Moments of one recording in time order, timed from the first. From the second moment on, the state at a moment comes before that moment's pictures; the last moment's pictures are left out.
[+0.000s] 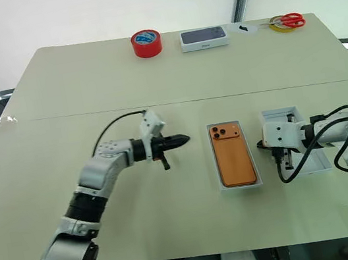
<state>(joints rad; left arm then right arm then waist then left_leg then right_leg) -0.58 0.29 -0.20 0.15 -0.28 0.49 -0.93 -0.21 -1.04 0.03 0.11 -0.01 -0.05 1.12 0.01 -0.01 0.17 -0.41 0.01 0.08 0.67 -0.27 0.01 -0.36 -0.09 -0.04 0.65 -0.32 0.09</state>
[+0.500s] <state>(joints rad) -0.29 0.58 0.04 -0.16 -0.45 0.46 -1.05 -0.23 -1.01 -0.14 -0.04 0.25 0.29 1.11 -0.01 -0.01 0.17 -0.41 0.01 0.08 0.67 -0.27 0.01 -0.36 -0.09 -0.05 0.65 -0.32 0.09</state>
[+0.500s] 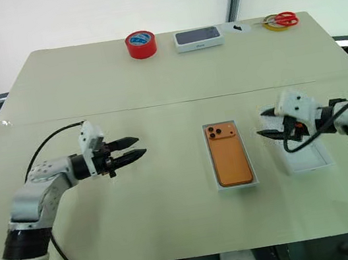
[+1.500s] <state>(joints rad) -0.04 0.61 0.09 -0.23 -0.46 0.06 -1.16 -0.32 -0.92 -0.23 -0.43 0.48 1.61 0.67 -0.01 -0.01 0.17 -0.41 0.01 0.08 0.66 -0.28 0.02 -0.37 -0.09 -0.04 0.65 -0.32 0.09</state>
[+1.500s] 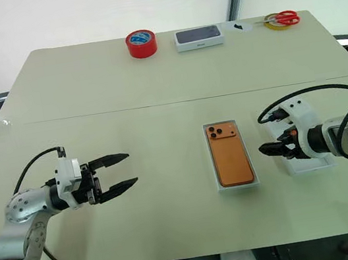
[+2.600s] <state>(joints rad) -0.04 0.59 0.05 -0.29 -0.47 0.08 -1.04 -0.53 -0.62 -0.28 -0.26 0.44 1.61 0.38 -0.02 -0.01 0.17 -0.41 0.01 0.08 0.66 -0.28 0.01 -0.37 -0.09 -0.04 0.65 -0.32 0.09</state>
